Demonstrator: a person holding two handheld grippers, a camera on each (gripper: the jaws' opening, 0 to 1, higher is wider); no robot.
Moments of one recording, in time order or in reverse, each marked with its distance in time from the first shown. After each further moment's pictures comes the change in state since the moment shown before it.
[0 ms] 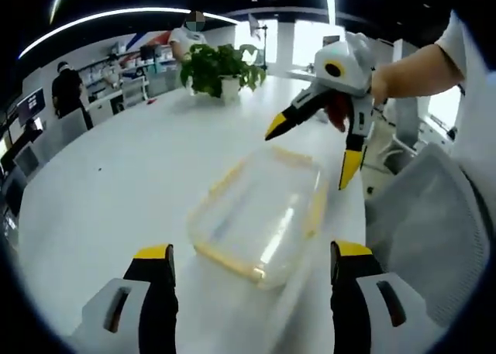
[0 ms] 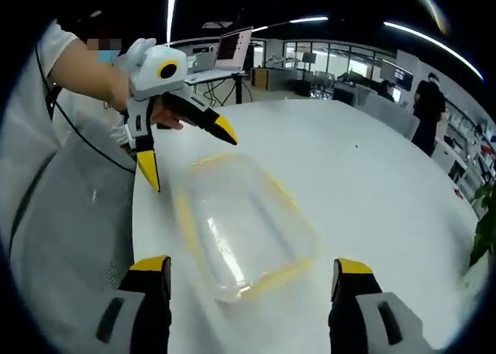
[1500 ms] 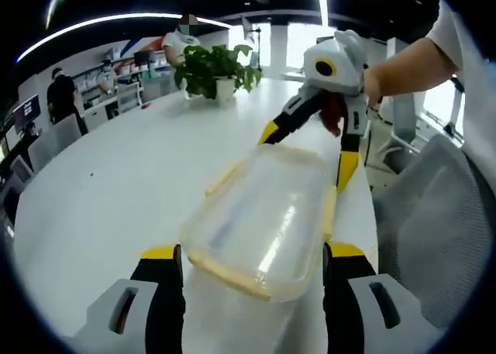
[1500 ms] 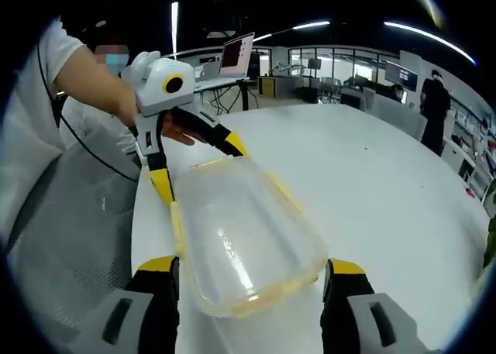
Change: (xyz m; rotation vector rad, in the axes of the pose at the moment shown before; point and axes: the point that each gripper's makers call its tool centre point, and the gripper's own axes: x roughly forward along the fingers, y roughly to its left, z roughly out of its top) left arm 0.022 0.005 -0.004 0.035 -0.007 -0.024; right arm 0.015 0.000 0.003 -0.010 -0.055 0.074
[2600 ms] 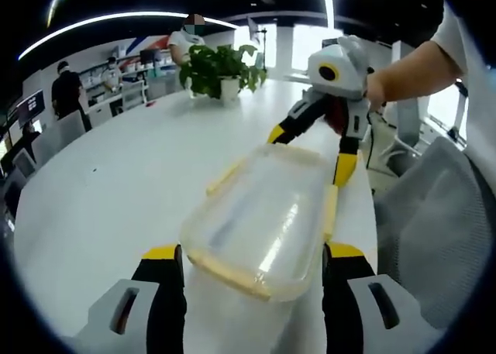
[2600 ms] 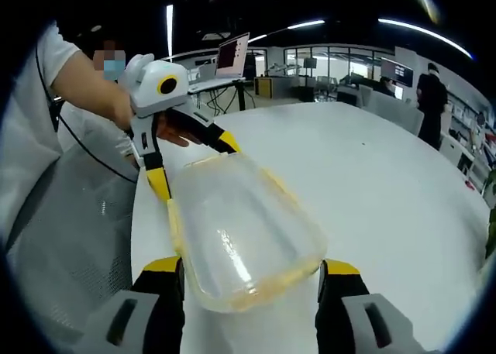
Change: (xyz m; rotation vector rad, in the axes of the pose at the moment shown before) left arm -0.001 -0.001 -0.002 -0.015 -0.004 0.025; right arm -0.001 0.001 -0.006 0.023 -0.009 -0.016
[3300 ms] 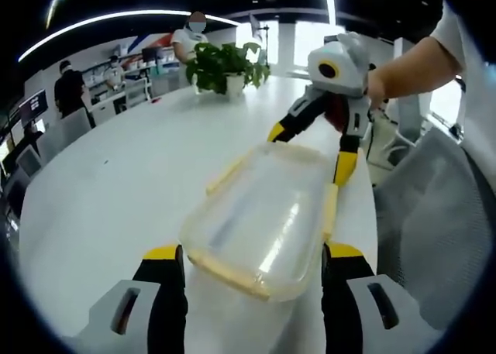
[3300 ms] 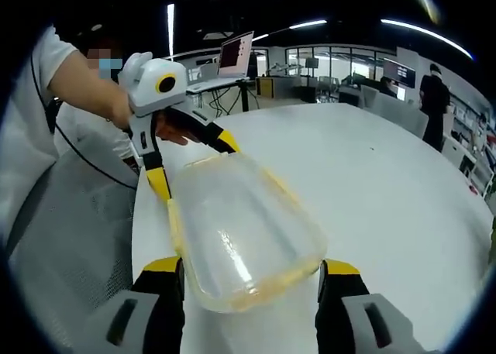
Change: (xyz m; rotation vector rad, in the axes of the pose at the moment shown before) left arm -0.032 0.017 -0.021 0.003 0.022 0.019; right arm 0.031 0.016 0.022 -0.007 0.003 0.012
